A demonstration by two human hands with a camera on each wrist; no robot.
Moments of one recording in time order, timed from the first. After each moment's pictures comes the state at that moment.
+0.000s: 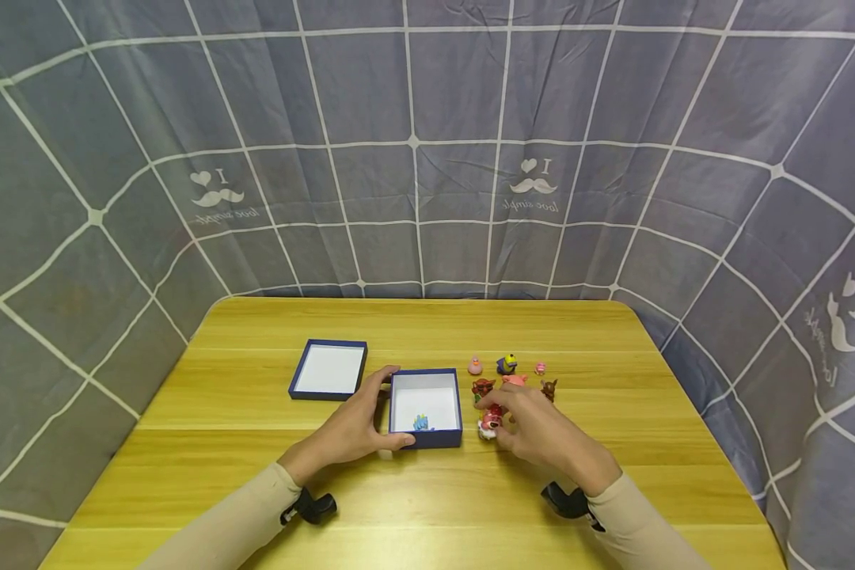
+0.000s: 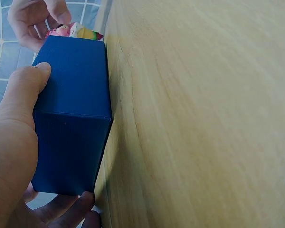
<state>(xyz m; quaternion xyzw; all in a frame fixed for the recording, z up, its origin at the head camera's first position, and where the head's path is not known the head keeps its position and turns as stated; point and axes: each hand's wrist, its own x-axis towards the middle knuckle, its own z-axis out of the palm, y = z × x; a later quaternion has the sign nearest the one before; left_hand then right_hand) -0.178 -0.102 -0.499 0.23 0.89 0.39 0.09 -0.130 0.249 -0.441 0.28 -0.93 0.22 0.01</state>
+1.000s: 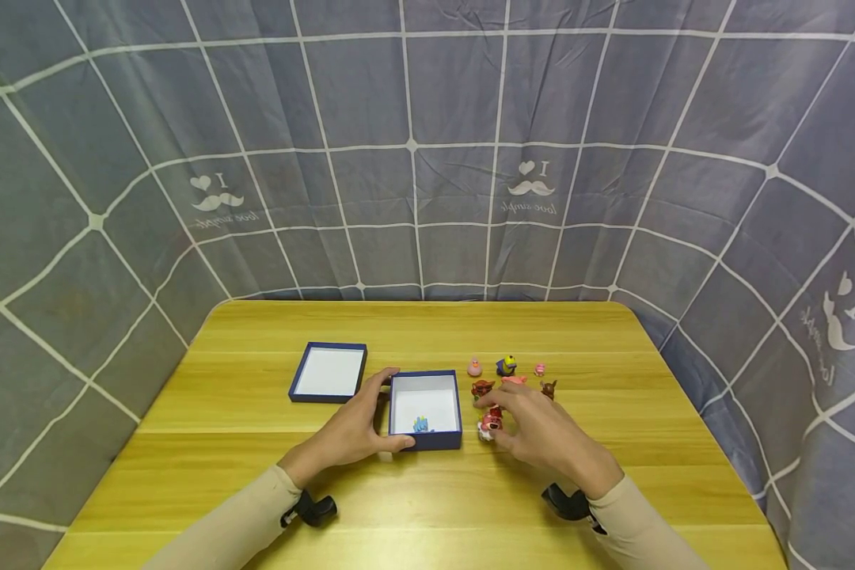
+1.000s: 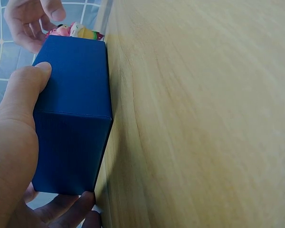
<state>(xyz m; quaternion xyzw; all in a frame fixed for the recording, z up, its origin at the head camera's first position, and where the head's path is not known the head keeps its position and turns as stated) -0.177 -0.102 -0.500 0.24 0.89 0.39 0.09 -0.124 0.247 -0.434 0.26 -0.95 0.20 0.02</state>
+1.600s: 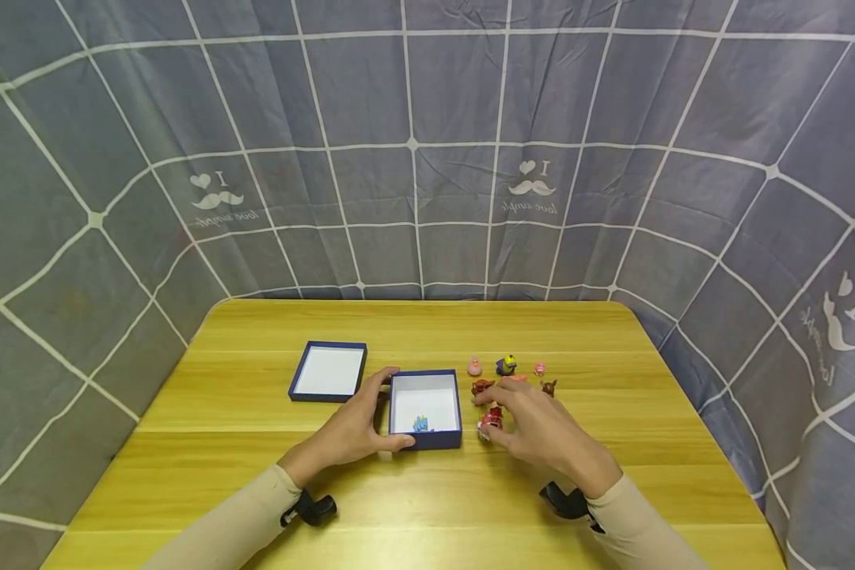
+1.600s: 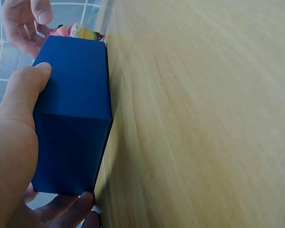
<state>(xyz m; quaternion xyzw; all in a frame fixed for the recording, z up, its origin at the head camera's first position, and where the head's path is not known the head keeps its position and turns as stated) -0.178 -0.103 -0.501 0.23 0.89 0.39 0.09 -0.122 0.241 -0.428 0.25 -0.95 0.20 0.03</state>
